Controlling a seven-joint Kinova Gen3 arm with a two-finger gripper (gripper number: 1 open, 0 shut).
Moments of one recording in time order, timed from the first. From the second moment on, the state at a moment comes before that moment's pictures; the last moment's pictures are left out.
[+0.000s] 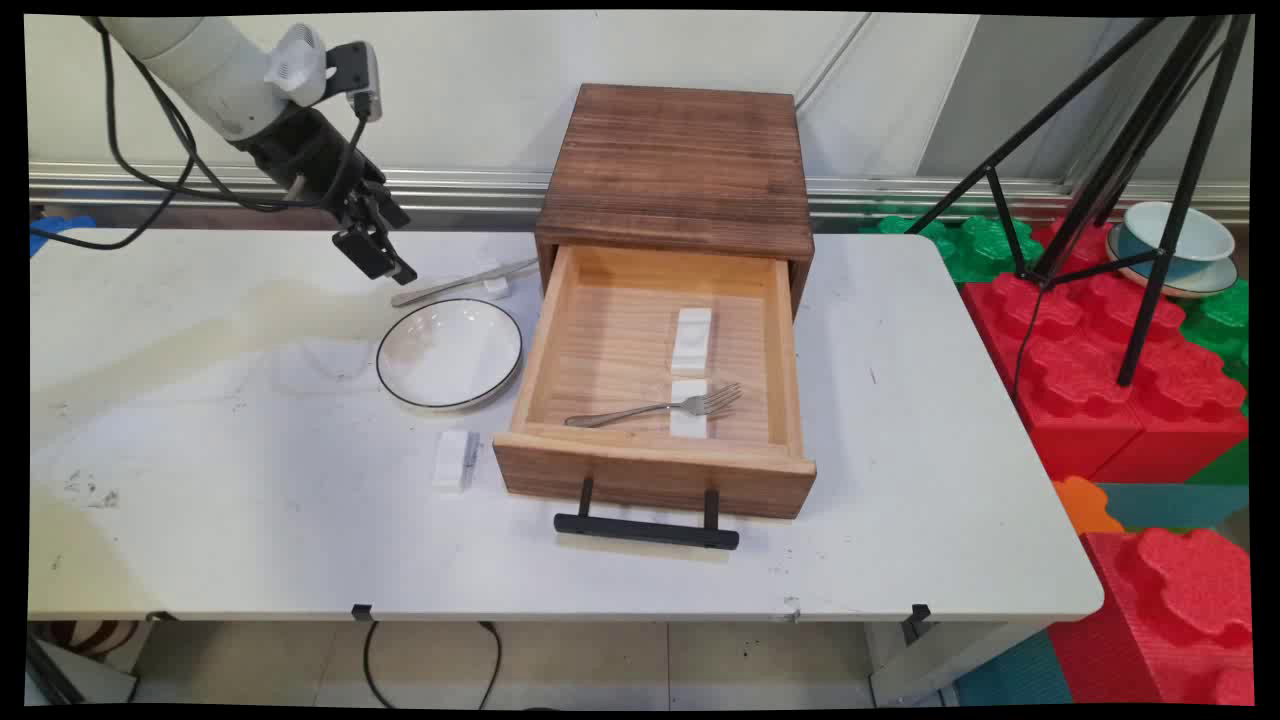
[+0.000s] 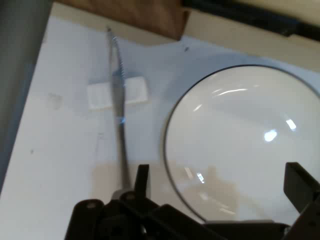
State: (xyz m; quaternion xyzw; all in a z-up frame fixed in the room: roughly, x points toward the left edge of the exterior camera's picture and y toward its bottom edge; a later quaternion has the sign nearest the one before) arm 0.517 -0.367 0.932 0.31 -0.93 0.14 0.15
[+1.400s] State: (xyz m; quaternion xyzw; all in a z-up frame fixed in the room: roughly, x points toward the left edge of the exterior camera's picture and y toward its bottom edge) arm 0.550 -0.465 0.849 0.31 -0.93 0.15 0.12
